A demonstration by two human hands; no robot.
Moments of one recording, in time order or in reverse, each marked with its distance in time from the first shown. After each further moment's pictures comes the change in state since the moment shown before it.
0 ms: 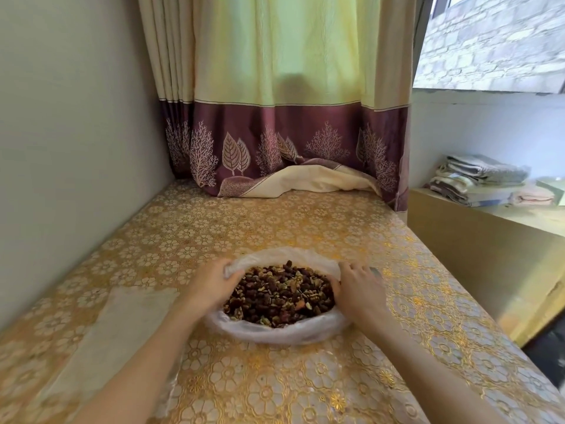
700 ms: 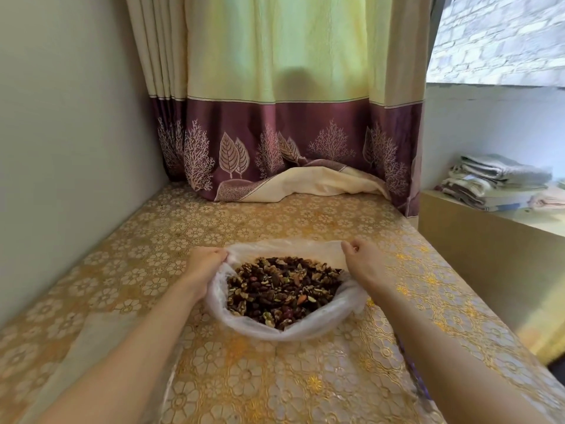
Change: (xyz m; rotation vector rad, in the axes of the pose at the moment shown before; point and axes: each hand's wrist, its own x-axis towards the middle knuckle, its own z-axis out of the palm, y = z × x) left_hand 0.082 -0.009 -0.001 -0.744 0.012 -0.383; right_hand 0.100 0.009 0.012 0.751 0.049 0.209
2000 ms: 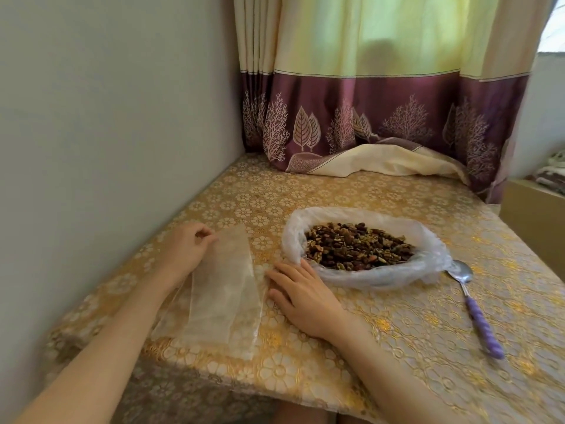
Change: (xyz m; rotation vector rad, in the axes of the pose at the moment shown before) left_hand -0.072 -0.065 -0.156 0.616 0.387 0.468; right_hand -0.174 -0.074 0.111 -0.309 -0.528 -0.870
